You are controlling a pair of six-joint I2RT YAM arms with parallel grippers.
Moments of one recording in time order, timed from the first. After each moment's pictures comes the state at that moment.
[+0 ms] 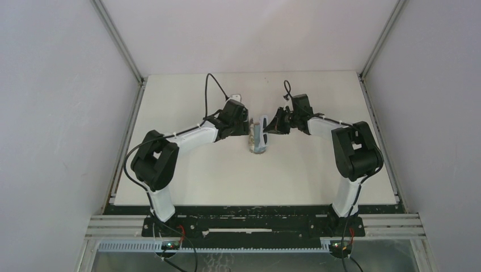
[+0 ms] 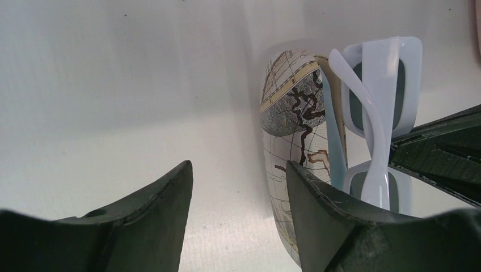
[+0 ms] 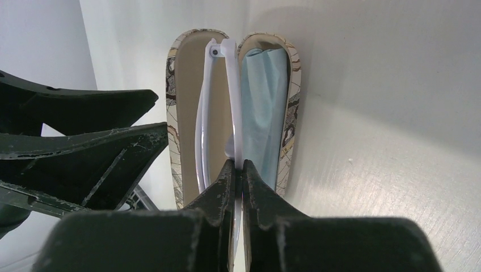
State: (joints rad) left arm -0.64 1.82 1.24 -0.23 -0.20 -0.55; right arm 0.28 1.86 1.11 -0.05 -0.59 0.65
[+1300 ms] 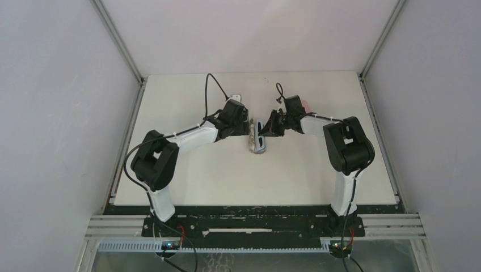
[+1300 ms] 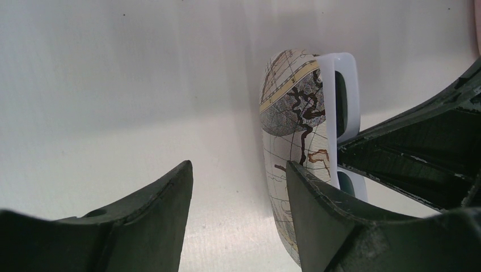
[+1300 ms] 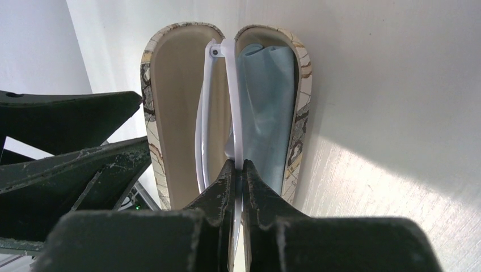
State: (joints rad) left arm -0.64 1.82 1.24 -0.23 -0.20 -0.55; right arm 0.34 1.96 1.16 -0.08 -0.60 0.66
